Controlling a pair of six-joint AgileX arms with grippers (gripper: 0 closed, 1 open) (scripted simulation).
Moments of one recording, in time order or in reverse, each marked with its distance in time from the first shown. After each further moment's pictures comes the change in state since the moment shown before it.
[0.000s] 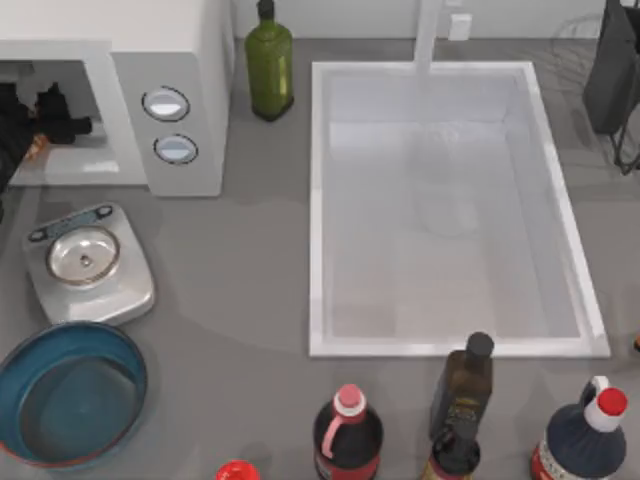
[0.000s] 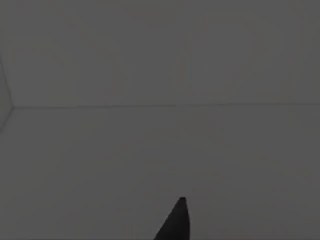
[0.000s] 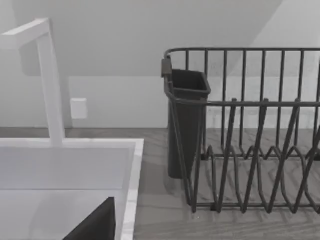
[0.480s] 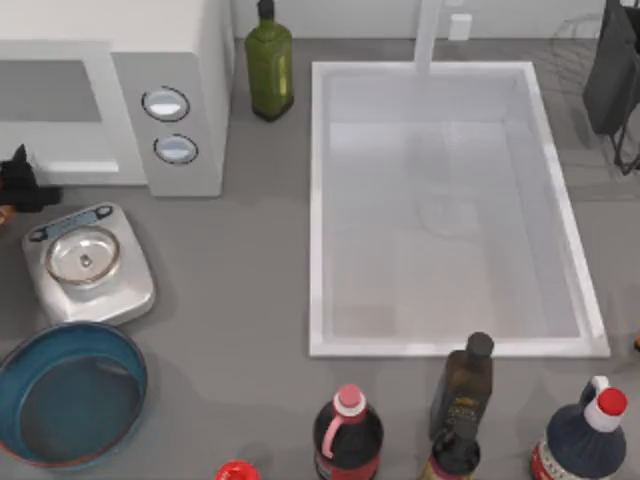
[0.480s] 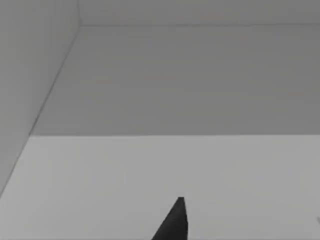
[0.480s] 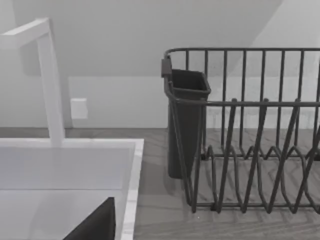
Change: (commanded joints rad) left arm 0.082 -0.137 -0.409 0.255 0.047 0.023; right arm 0.000 0.000 0.000 0.000 0.000 0.000
